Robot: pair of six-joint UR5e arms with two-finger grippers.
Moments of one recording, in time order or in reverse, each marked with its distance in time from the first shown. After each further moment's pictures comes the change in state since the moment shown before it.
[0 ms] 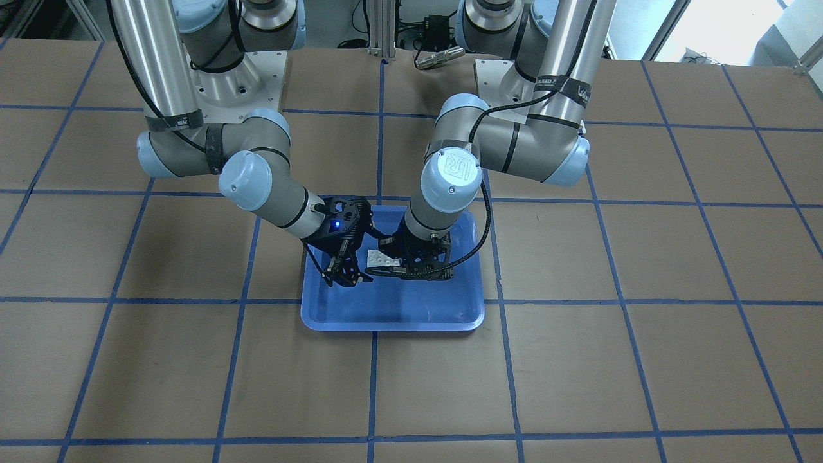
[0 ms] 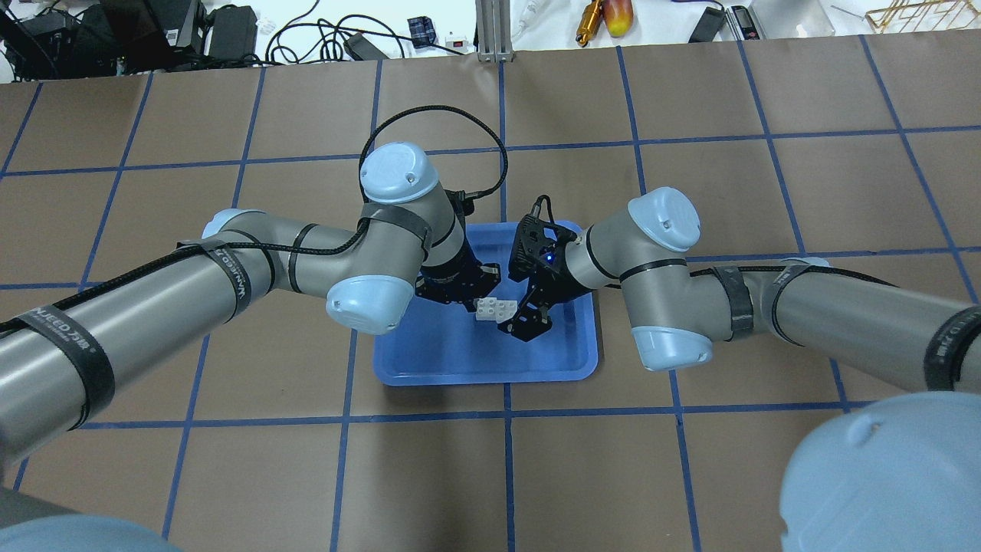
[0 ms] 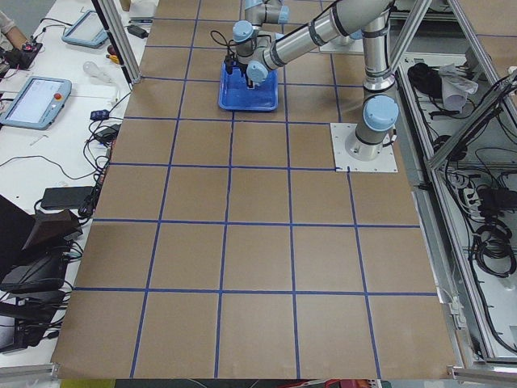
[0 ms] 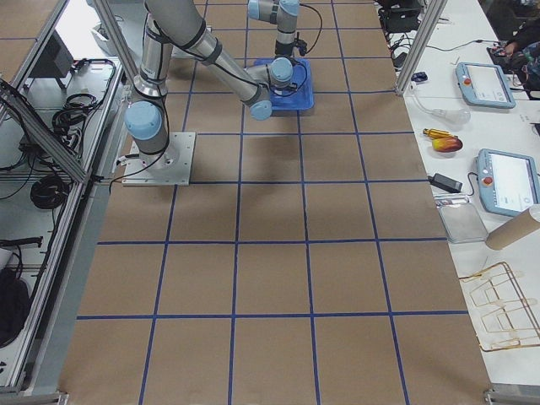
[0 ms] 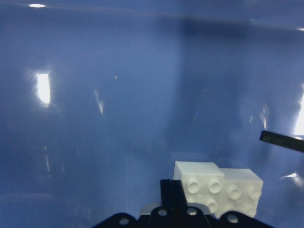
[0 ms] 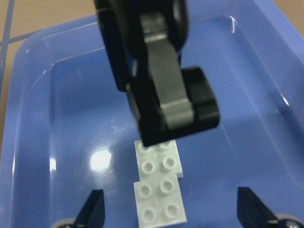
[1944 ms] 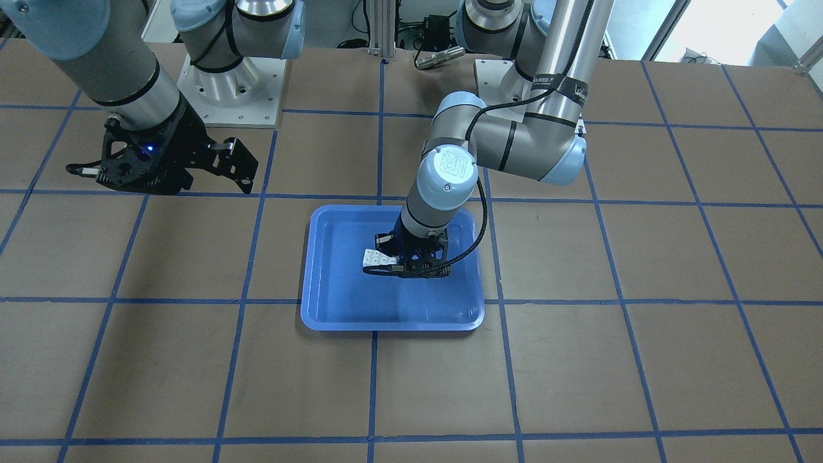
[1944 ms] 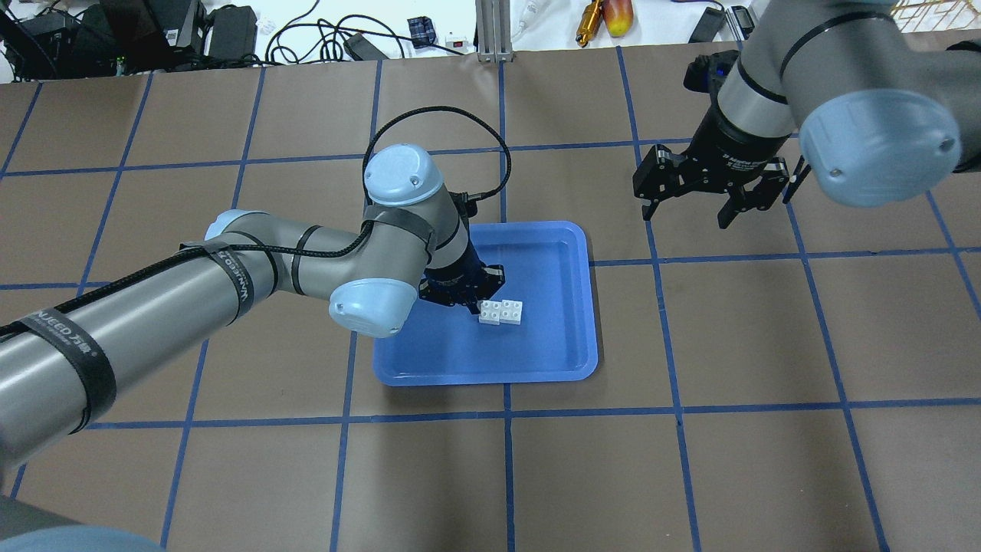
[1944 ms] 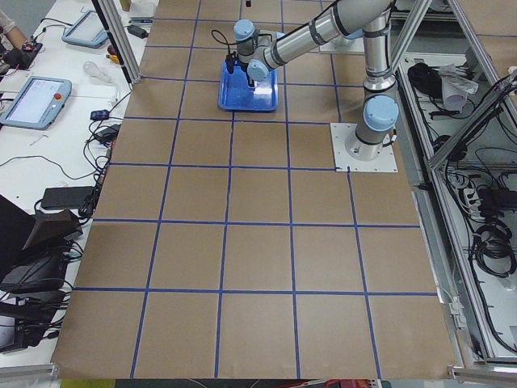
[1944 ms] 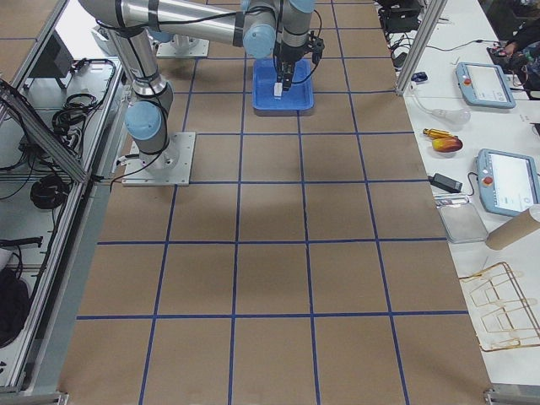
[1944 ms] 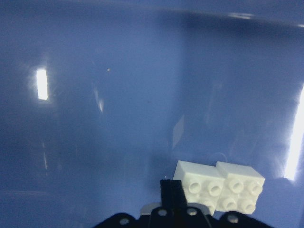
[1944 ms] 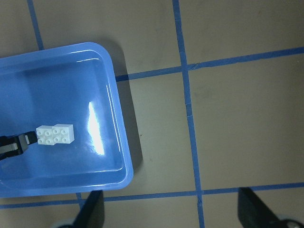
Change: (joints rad) left arm -0.011 0.001 -0.001 0.000 -0.004 -0.043; right arm -0.188 -0.405 -0.413 1.052 -0.490 1.200
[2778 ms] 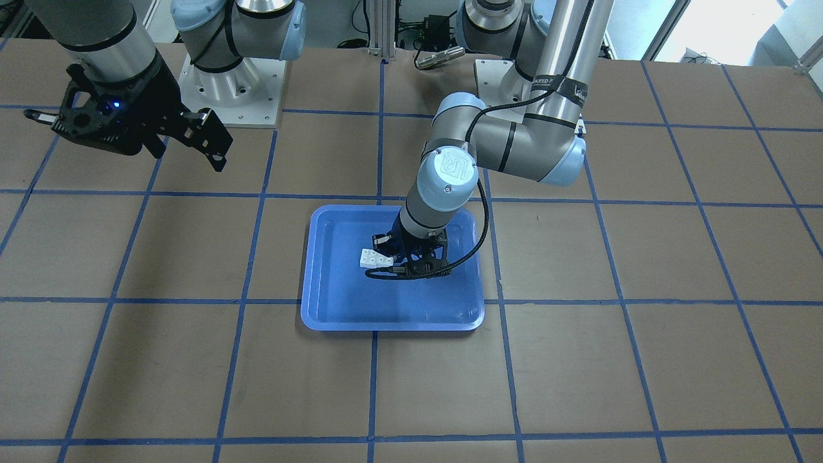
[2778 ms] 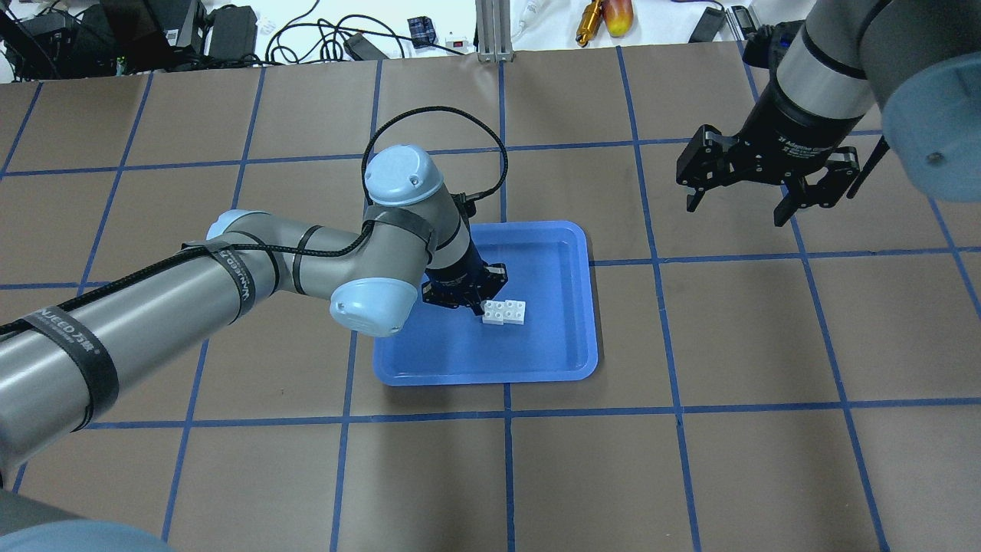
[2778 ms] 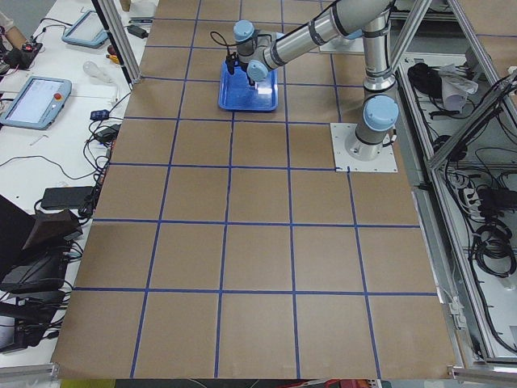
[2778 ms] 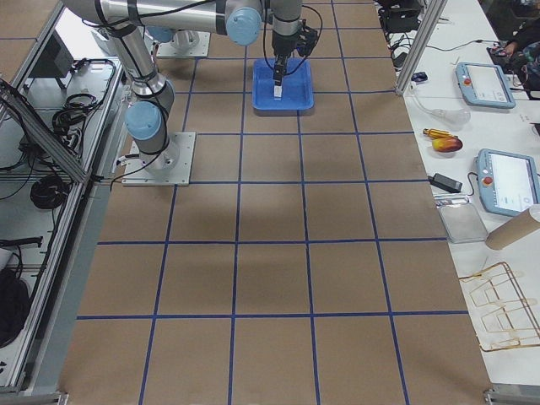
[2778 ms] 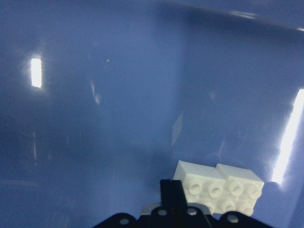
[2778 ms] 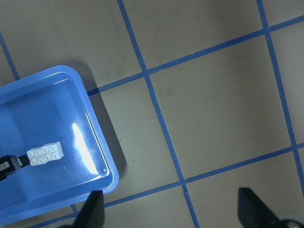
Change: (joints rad) left arm 0.000 -0.003 0.001 -0.001 -0.026 -0.056; right arm -0.018 -0.095 -0.004 0.025 -0.080 0.174
